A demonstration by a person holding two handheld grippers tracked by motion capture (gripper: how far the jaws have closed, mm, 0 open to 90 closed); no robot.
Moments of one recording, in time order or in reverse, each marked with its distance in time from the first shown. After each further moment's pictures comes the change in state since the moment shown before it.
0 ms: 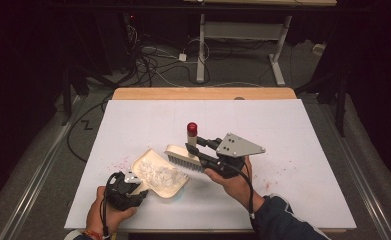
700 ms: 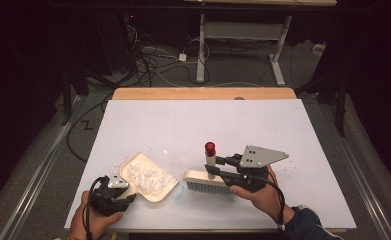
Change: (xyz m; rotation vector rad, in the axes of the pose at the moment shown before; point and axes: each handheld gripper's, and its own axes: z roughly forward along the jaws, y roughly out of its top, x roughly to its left) left arm 0.015 -0.027 -0.017 0.002 -0.002 -0.006; right arm -0.007 -0.019 -0.043 0.144 0.164 0.019
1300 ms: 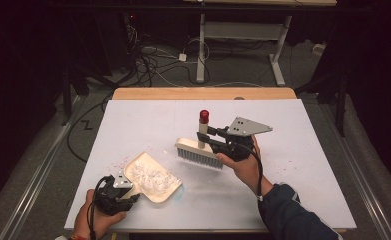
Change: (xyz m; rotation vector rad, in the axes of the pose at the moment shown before) left arm -0.005 0.008 0.008 0.011 -0.003 0.037; right arm -0.049 0.022 0.043 -0.089 -0.134 0.047
